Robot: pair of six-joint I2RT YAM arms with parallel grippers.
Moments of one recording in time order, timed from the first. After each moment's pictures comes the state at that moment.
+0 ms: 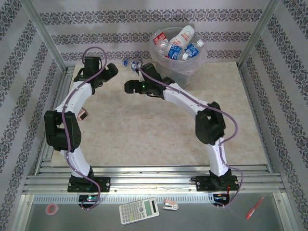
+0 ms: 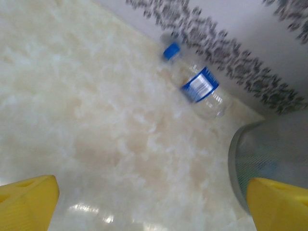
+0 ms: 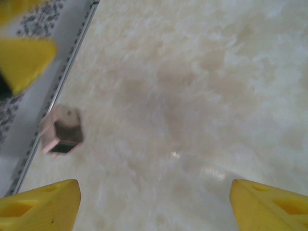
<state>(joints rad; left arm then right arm) -0.04 1.80 1.50 -0.40 0.09 -0.65 0.65 2.16 1.93 -0.45 -0.21 0.55</state>
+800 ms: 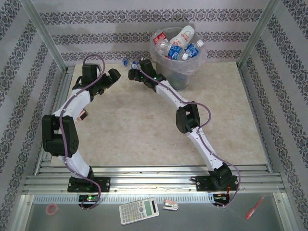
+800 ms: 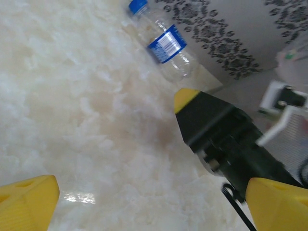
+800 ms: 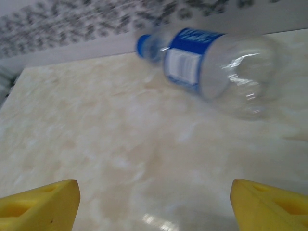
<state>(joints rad) -0.02 1.70 1.33 -0.26 0.32 -0.73 0.53 2.82 2.72 -0.44 -0.03 0.54</state>
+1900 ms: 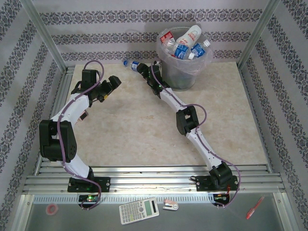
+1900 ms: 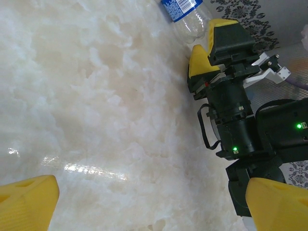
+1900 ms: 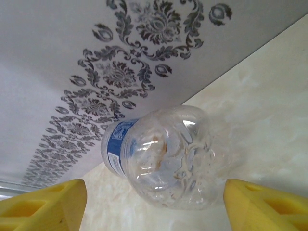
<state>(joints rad) -0.01 1.64 1.24 -0.34 0.38 -0.75 0.46 3.09 2.86 0.02 0.02 1.02</state>
